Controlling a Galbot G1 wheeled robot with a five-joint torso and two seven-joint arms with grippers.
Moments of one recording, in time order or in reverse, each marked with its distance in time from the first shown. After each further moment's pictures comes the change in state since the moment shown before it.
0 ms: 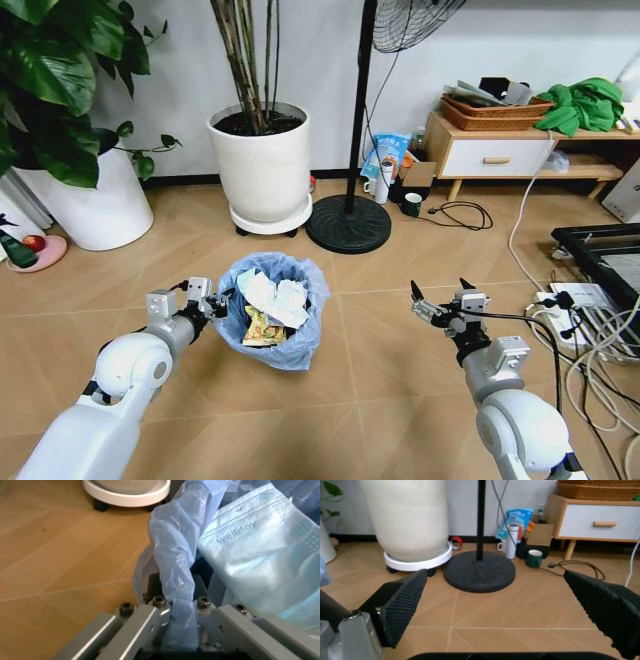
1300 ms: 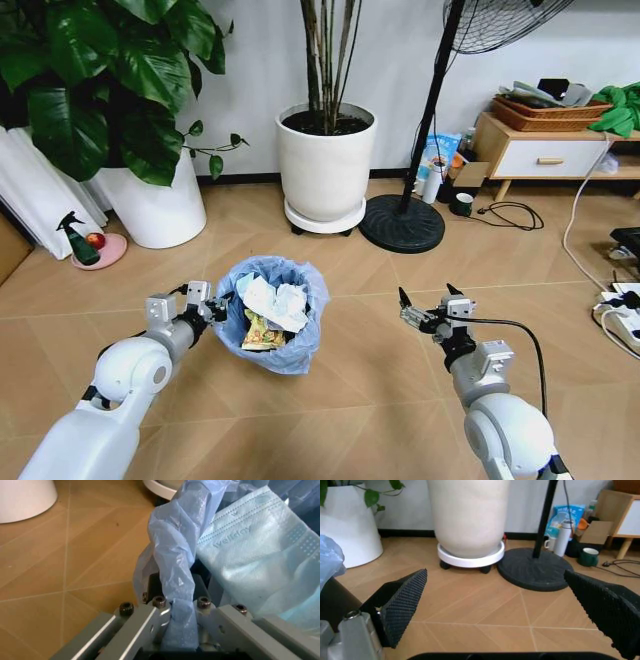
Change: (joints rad) left arm 0.019 -0.003 -0.010 -0.008 0.004 -0.002 -0.002; right arm -0.003 0.015 -0.054 -0.014 -0.039 0.003 -0.003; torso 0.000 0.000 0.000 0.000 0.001
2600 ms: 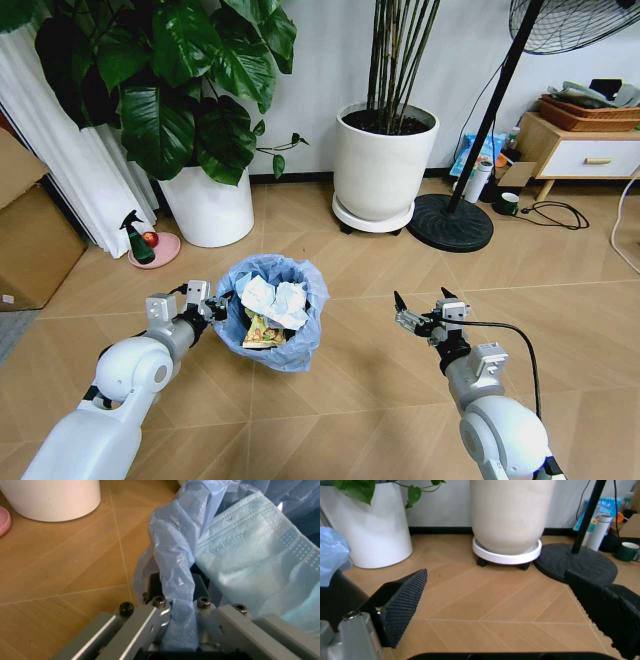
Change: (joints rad) left arm -0.002 -0.015 -0.003 0.007 0.007 -0.003 0.004; right arm -0.006 0.005 -0.010 -0.008 0.010 -0.004 -0.002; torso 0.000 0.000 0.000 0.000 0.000
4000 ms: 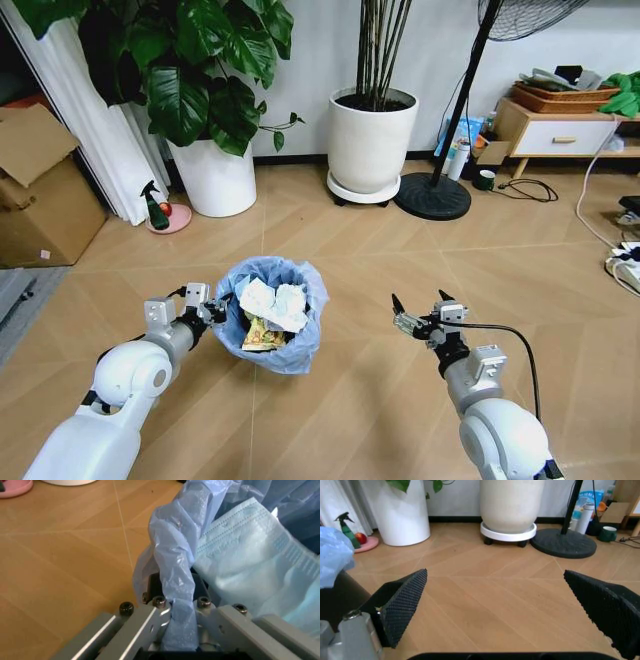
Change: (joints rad) left arm 0.019 -0.007 -0.012 -0.011 0.006 -0.003 -0.003; right arm -0.009 -0.001 -0.005 0.009 0.000 -0.006 -0.004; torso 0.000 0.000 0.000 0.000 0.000
